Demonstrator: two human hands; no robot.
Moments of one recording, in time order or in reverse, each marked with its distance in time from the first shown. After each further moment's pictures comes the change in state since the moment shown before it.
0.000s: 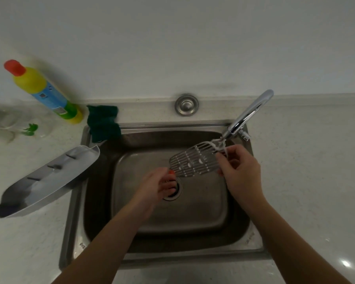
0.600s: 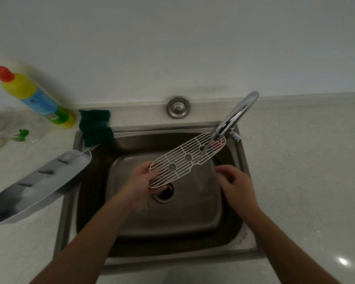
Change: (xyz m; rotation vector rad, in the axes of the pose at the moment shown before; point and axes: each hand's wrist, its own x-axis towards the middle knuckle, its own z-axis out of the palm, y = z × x) left_hand 0.012 0.022 -0.005 0.175 -0.077 0.064; right_hand -0.015 0.062 -0.006 -0.091 -0.134 0.226
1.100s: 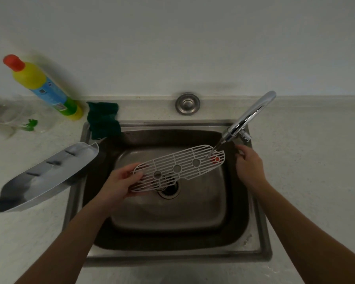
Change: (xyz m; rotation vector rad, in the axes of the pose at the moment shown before) left_hand -0.016 -0.005 -0.072 0.120 -0.033 0.121; right_hand 0.075 0.007 -0.005 -0.090 0.073 0.102
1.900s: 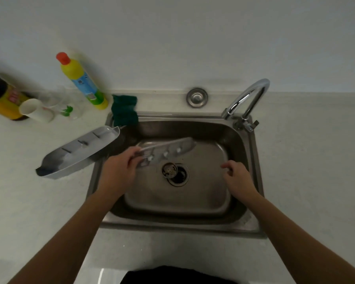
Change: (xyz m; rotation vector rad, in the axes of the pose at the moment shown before) left_hand -0.076 0.004 0.002 1.041 0.452 0.516; right_hand -0.084 0.028 0.013 -0.134 -0.243 -0.115
